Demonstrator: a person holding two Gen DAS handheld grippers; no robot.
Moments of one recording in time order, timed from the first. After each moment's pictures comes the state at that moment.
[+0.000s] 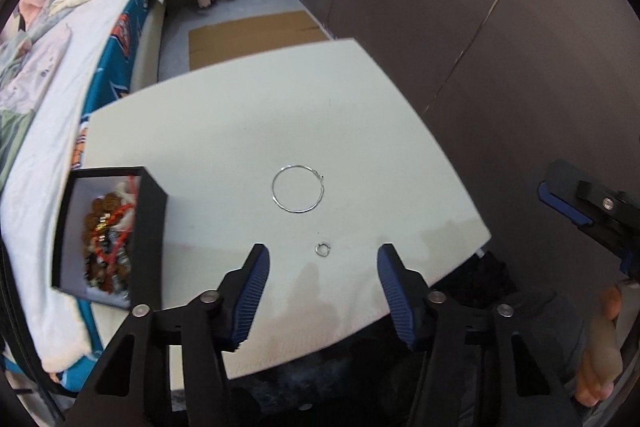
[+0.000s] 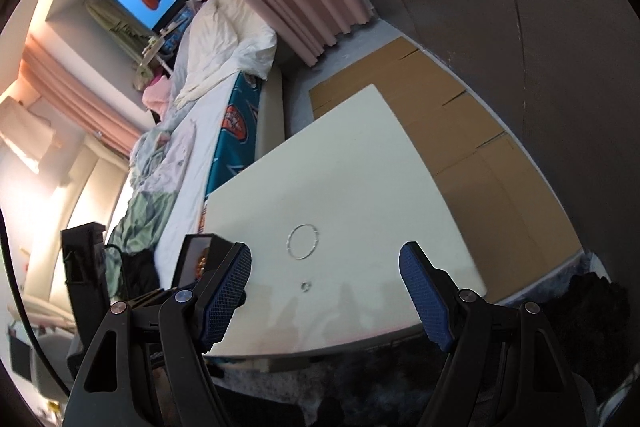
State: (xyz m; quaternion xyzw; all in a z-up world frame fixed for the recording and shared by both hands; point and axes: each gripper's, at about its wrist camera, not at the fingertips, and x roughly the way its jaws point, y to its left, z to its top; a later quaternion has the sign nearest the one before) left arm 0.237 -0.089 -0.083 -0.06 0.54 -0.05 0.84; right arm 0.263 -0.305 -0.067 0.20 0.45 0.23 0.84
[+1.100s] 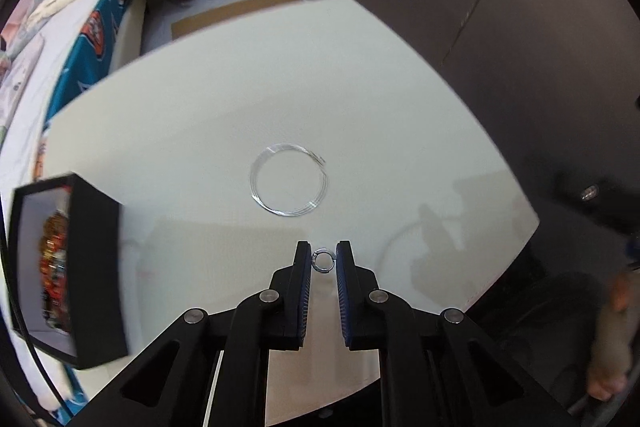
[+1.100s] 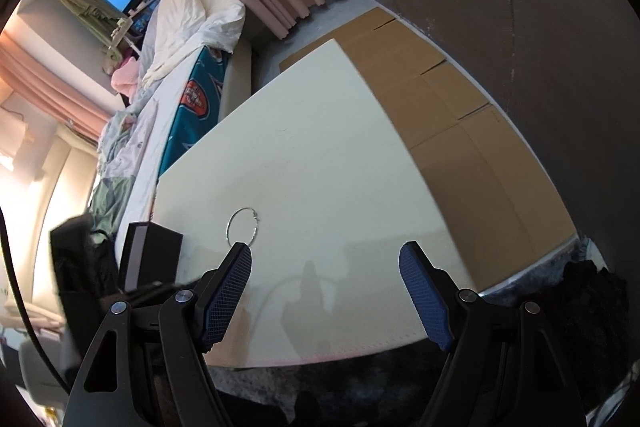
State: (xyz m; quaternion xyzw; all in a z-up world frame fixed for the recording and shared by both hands) left arm 0.267 -0.090 -0.134 -0.03 0.55 -0.07 0.83; right arm 0.296 -0.300 -0.130 0.17 0.51 0.20 0.82
